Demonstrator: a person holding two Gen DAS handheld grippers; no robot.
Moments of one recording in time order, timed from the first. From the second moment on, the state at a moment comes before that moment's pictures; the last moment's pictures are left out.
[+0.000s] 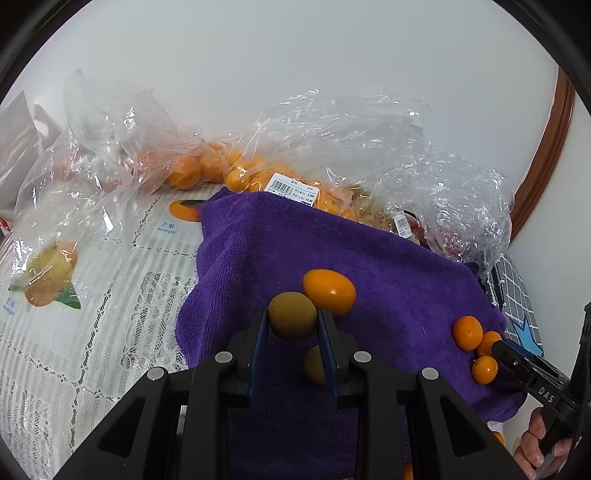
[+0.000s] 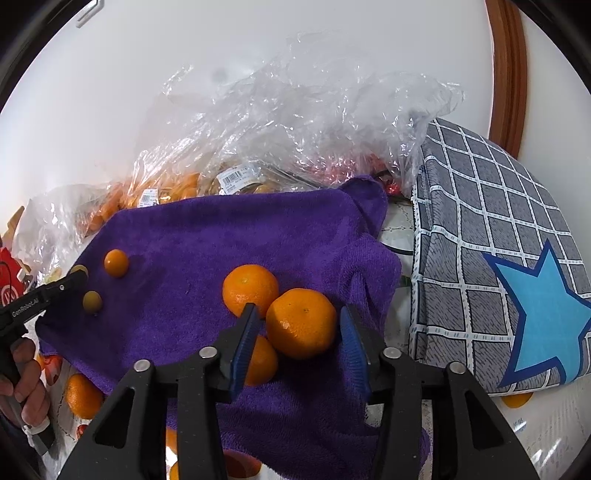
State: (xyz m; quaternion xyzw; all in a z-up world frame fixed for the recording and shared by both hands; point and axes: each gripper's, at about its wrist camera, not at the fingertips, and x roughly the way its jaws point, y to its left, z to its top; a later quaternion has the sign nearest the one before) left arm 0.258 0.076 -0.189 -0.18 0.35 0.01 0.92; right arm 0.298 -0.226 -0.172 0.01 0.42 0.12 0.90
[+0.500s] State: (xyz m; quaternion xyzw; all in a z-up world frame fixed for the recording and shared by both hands) left arm 0.241 0.073 -0.183 -0.17 0.33 0.03 0.93; right arm 0.271 -0.241 -0.146 0.03 0.36 0.09 0.93
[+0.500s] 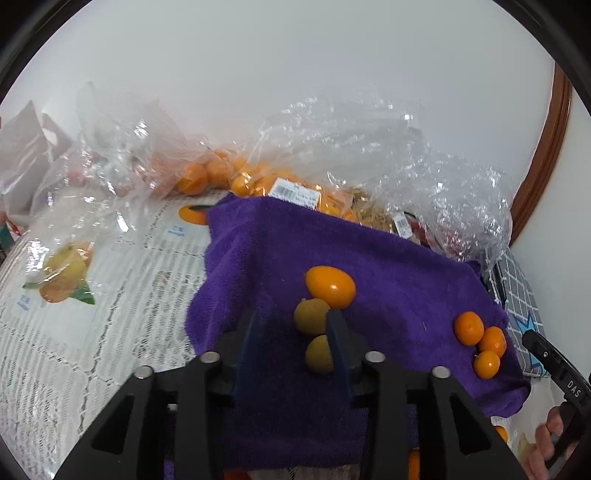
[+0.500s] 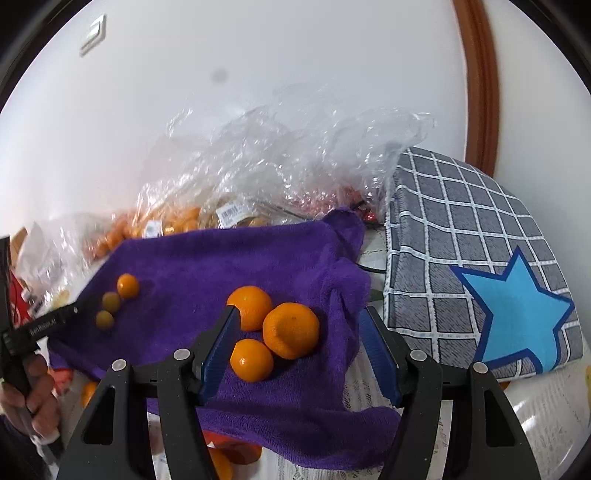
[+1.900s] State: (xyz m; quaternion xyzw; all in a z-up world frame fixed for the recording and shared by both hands) left arm 0.161 0.043 -0.175 -0.14 0.33 -0.02 0.94; right arm 0.195 -0.202 -0.177 -0.01 0.44 0.17 0.88
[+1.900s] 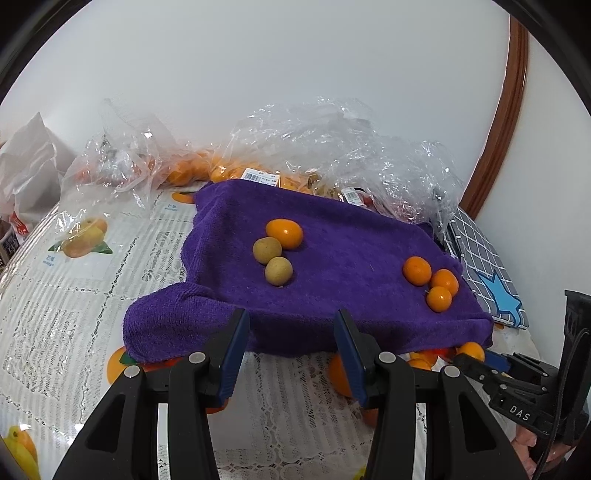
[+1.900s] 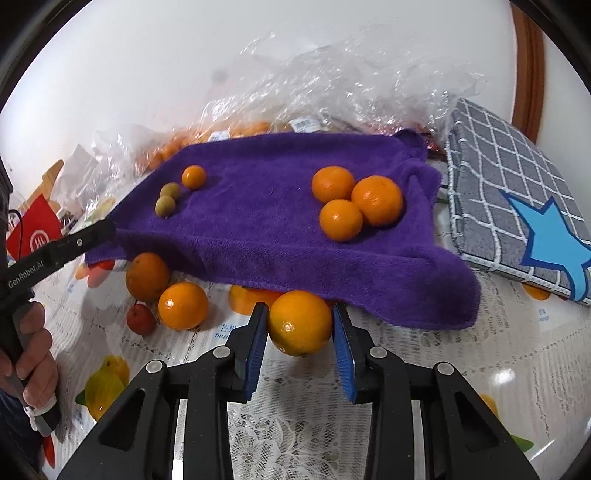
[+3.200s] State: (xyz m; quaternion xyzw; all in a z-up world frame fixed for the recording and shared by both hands) left arm 0.180 -0.005 -0.202 -0.09 0.43 -0.11 0.89; right arm 0.198 -0.219 -0.184 -0.03 0.47 0.11 0.88
